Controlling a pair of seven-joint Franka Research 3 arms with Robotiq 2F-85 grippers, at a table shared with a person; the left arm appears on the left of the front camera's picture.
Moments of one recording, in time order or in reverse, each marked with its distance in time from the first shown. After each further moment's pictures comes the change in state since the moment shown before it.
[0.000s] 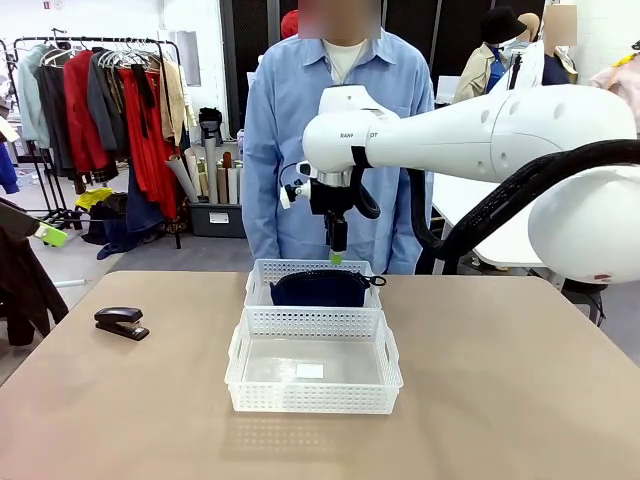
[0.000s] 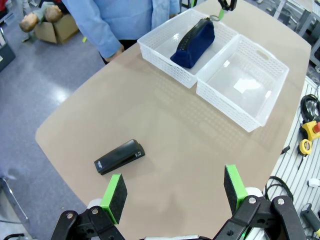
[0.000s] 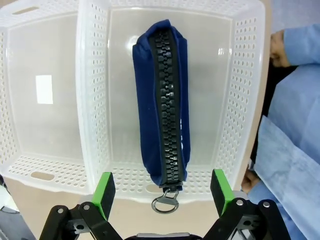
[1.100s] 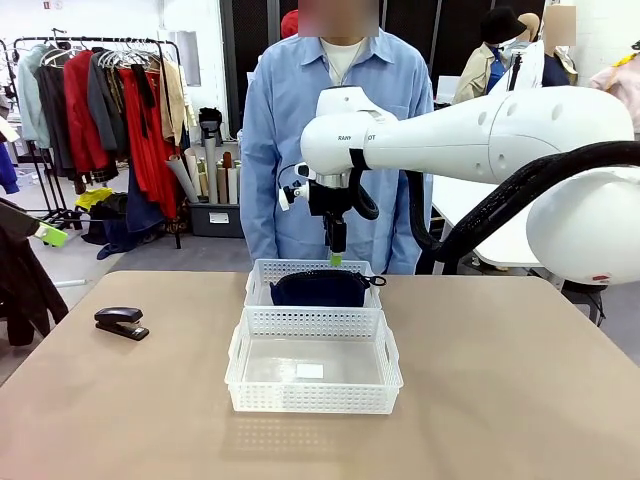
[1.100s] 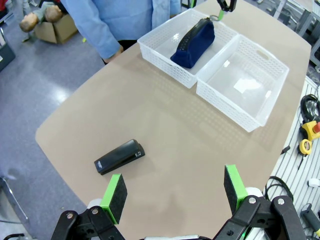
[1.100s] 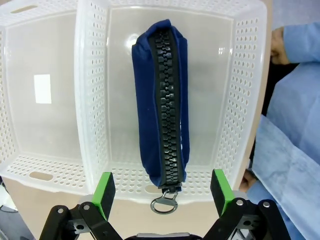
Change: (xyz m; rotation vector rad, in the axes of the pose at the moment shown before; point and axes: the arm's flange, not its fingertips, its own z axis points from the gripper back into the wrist) left arm 0.000 0.000 0.000 0.000 0.000 0.000; right arm 0.002 0.000 -0.002 -0.005 0.008 0.006
